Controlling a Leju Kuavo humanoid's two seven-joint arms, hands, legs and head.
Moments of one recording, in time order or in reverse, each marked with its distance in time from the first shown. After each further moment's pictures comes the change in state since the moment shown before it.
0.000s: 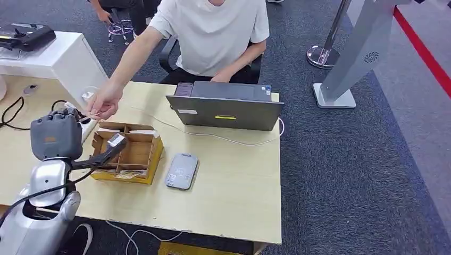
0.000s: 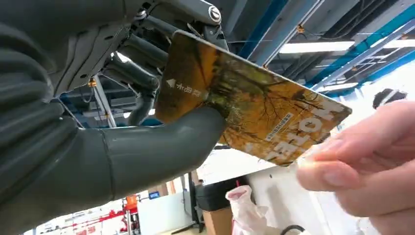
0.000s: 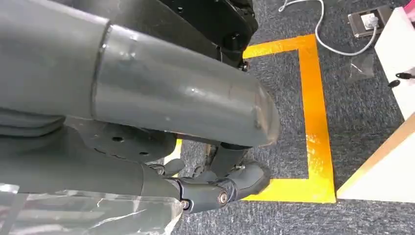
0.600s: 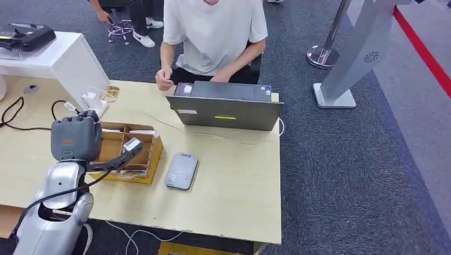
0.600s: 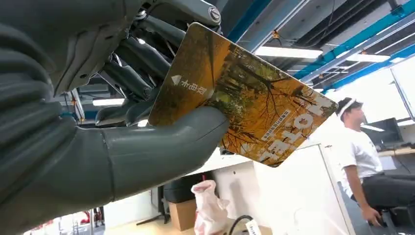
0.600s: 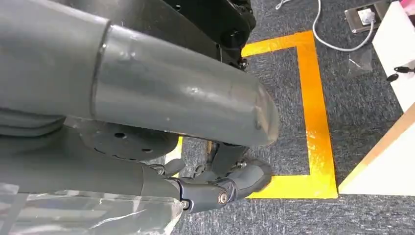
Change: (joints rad) left arm 0.006 -0.098 0.000 -0.001 0.000 0.042 -0.095; right arm 0.004 0.000 0.000 0.004 -0.020 -0.006 -0.002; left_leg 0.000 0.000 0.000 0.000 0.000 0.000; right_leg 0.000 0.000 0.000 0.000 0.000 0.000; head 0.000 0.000
